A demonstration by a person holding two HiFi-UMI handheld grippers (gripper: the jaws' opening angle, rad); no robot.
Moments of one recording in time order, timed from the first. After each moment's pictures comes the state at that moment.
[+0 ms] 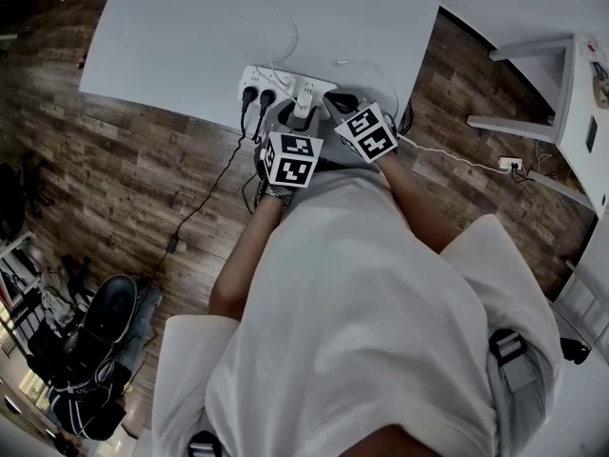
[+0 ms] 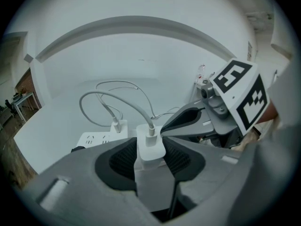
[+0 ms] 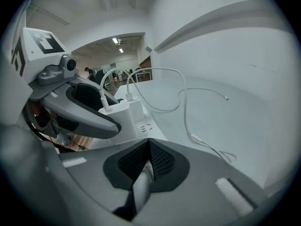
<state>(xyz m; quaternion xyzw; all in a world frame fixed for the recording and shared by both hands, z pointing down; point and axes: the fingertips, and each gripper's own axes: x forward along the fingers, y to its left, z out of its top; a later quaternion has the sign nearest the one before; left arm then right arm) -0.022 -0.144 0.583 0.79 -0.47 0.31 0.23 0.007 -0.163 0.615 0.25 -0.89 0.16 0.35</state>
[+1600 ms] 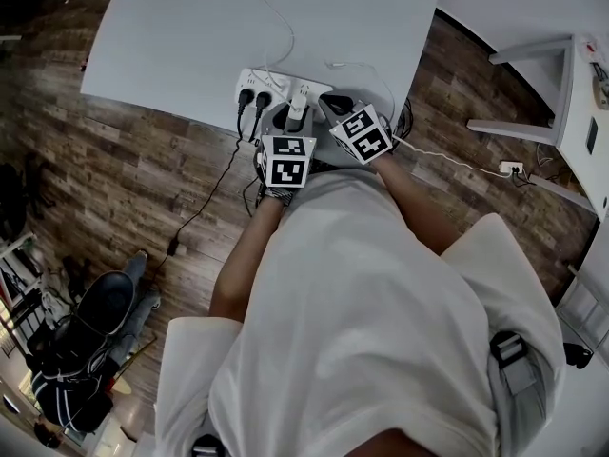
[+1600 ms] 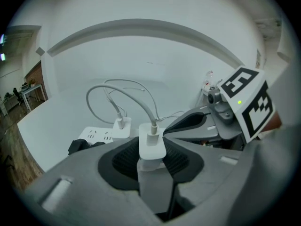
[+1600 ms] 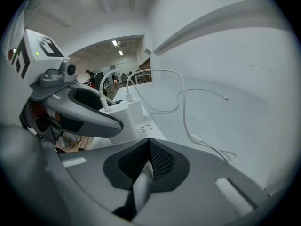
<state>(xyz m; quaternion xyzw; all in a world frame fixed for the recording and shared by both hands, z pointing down) -0.025 -0.144 0.581 0.77 -0.52 0.27 0.25 0.010 -0.161 0.613 0.26 -0.89 0.16 0.33</state>
